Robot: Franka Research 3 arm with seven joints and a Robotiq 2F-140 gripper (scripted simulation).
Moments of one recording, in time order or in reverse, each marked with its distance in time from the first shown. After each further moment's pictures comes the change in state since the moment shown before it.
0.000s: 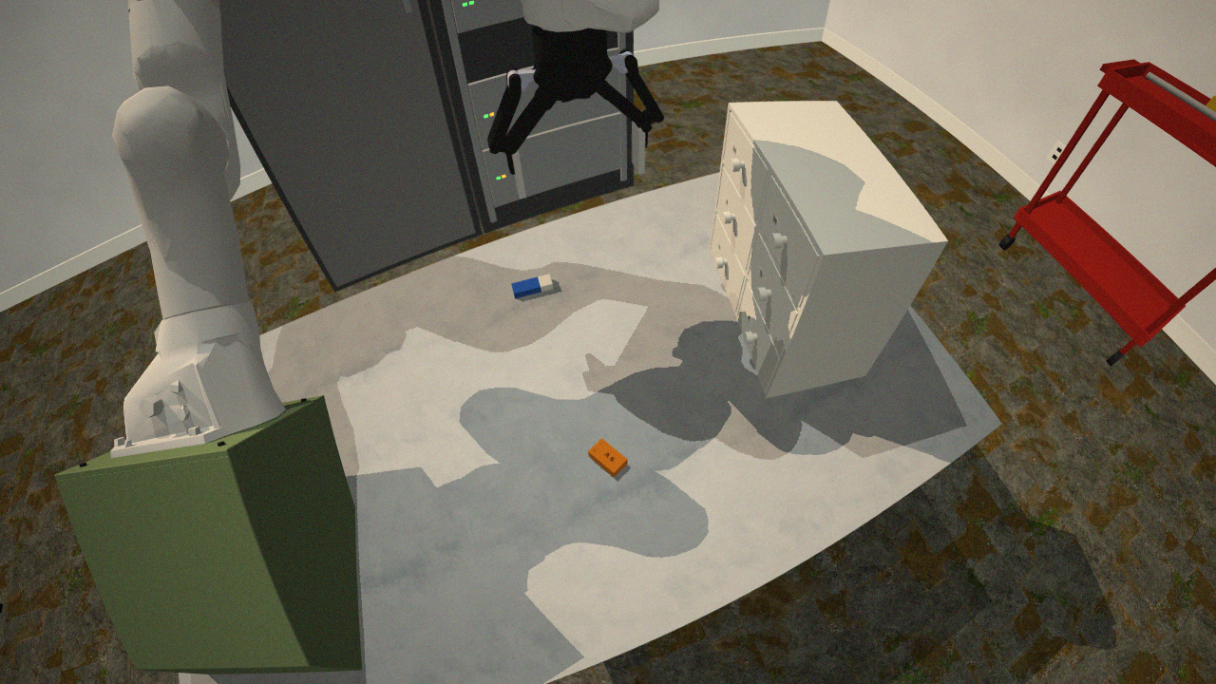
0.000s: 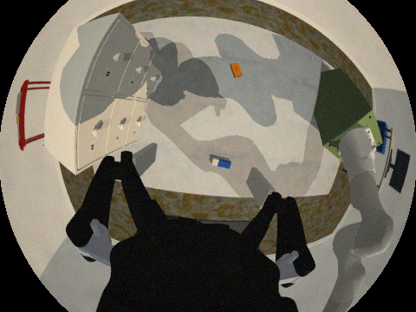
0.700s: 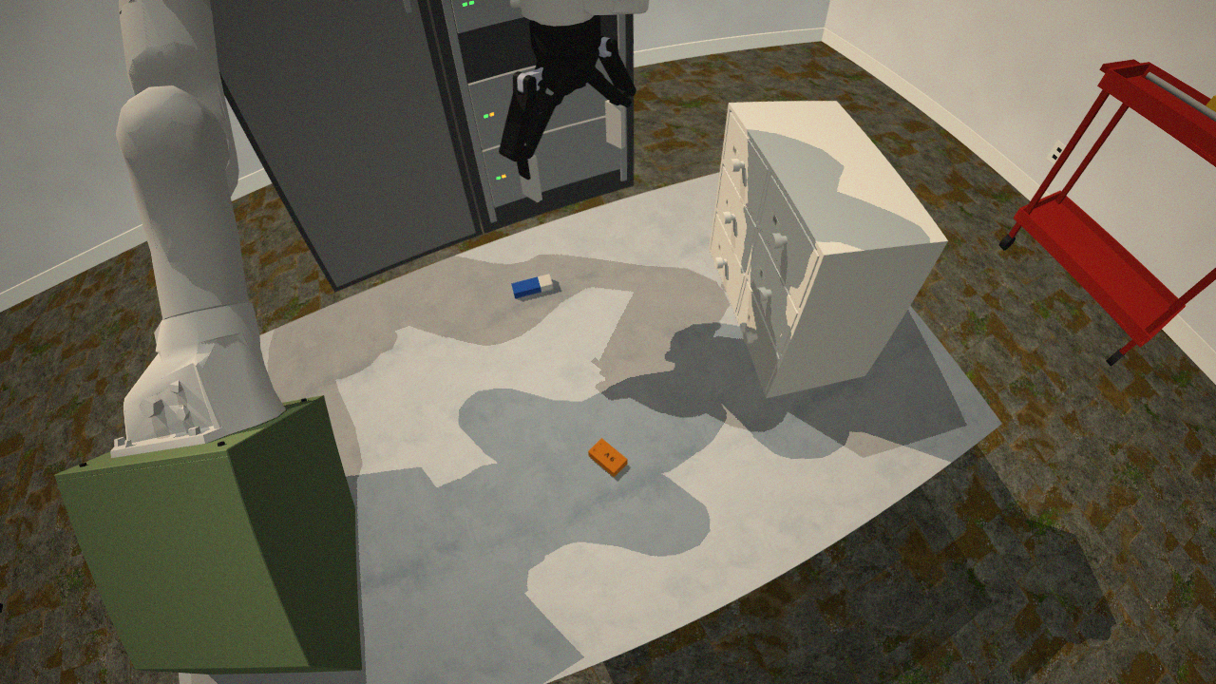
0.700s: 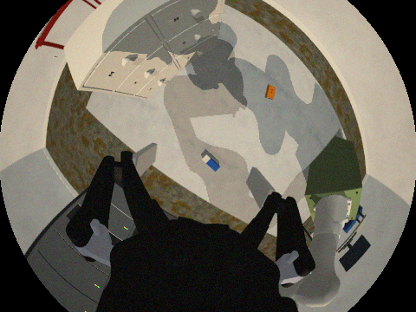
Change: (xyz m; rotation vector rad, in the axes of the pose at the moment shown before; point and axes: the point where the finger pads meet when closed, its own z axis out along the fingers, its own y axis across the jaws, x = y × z) arm -0.028 -0.001 0.004 0.000 0.000 -0.537
